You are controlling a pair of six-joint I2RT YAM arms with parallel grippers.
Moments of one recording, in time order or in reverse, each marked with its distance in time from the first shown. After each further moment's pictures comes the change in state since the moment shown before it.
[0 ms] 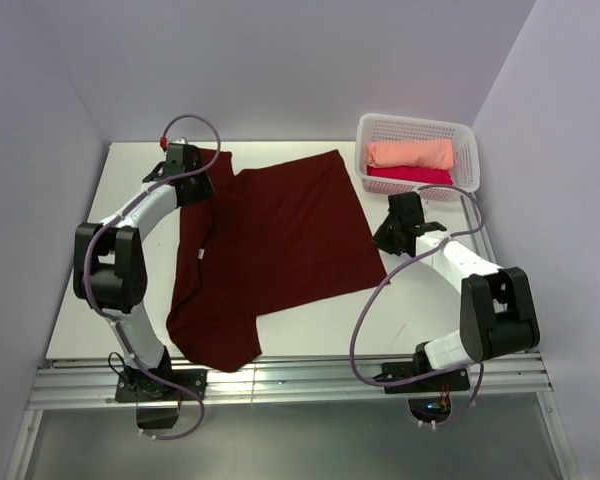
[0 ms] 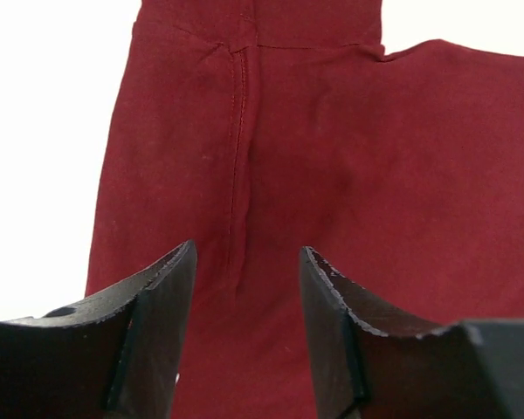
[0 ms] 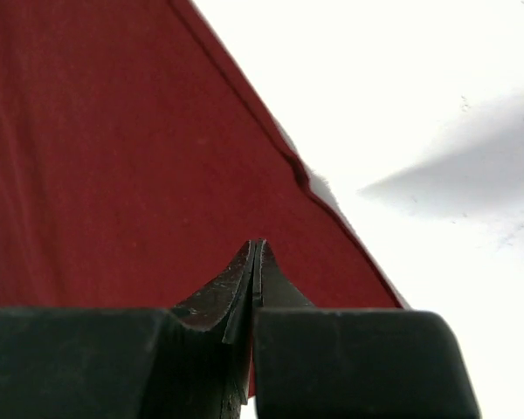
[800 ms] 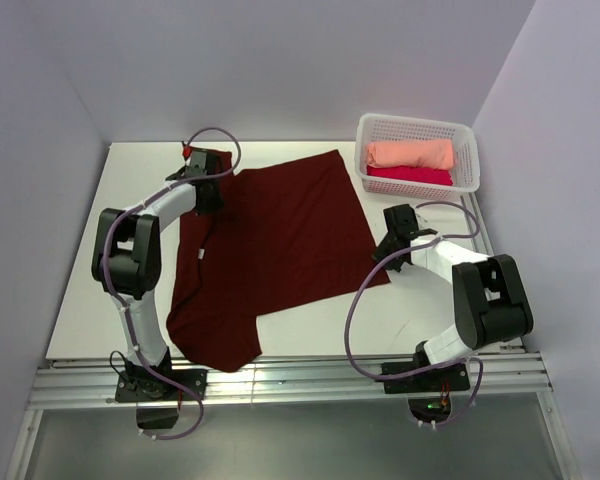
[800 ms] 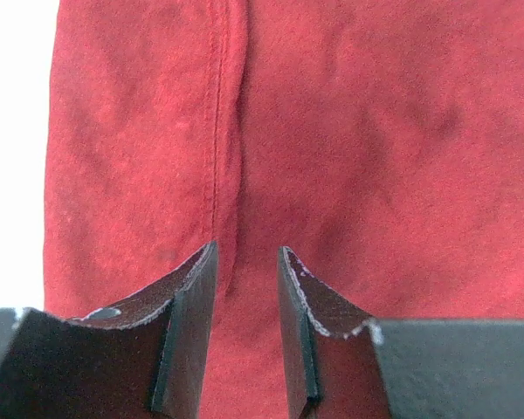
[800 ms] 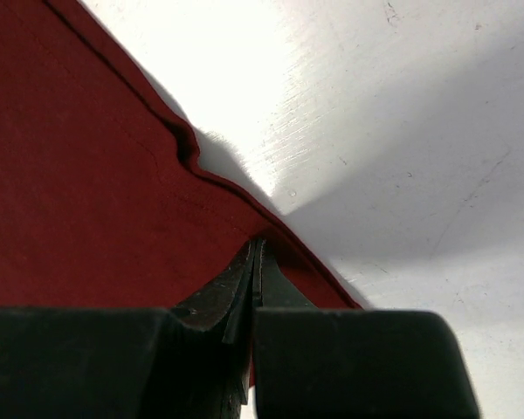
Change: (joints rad) left arm -0.075 0.146 0.061 -0.060 -0.079 0.019; right arm 0.000 0.077 -0.074 -0.022 0.041 0.049
